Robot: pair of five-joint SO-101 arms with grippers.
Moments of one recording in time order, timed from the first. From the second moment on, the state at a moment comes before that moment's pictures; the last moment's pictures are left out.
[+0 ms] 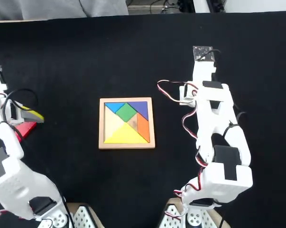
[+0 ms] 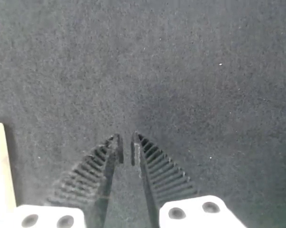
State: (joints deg) left arm -41.6 13.4 6.9 74.0 -23.2; right arm 6.1 7.0 24.8 44.4 3.0
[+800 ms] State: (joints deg) left arm -41.6 25.2 0.4 67.1 -28.4; right arm 6.1 7.0 24.8 44.4 3.0
